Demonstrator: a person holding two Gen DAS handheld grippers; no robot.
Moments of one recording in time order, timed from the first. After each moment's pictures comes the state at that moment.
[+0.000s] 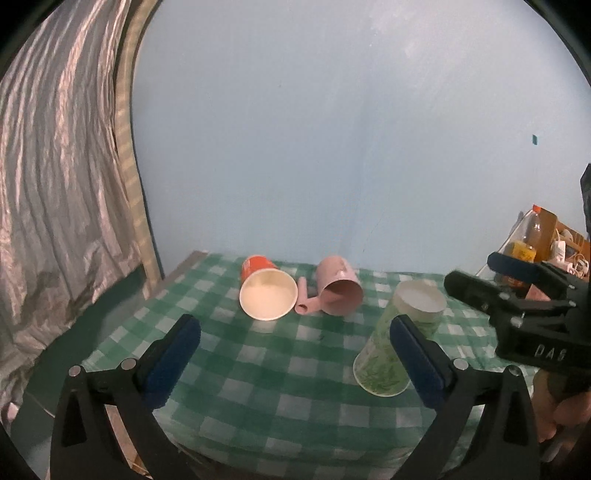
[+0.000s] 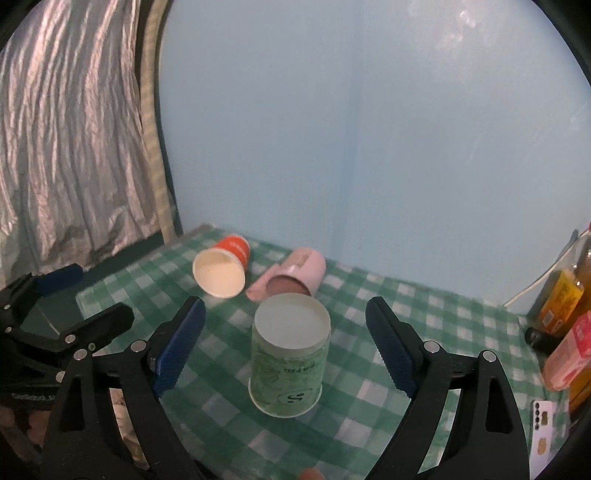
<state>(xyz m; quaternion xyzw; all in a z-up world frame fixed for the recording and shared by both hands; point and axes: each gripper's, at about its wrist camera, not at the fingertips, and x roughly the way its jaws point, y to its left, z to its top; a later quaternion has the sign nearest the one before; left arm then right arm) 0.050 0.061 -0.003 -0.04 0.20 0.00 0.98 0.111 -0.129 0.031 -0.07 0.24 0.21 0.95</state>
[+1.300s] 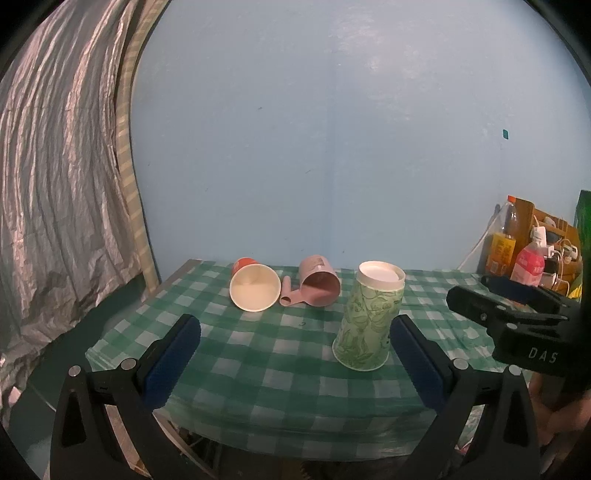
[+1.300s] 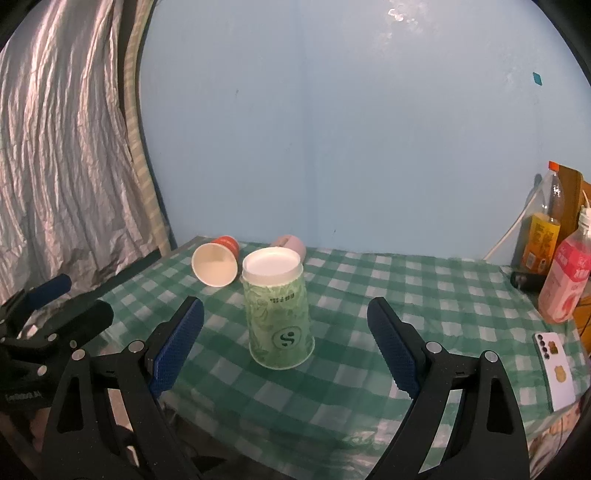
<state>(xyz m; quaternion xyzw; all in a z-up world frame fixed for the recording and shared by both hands) -0.008 0.037 -0.014 -0.03 0.17 -0.01 0.98 0.044 -0.168 0.008 0.00 0.22 0.17 0.96</state>
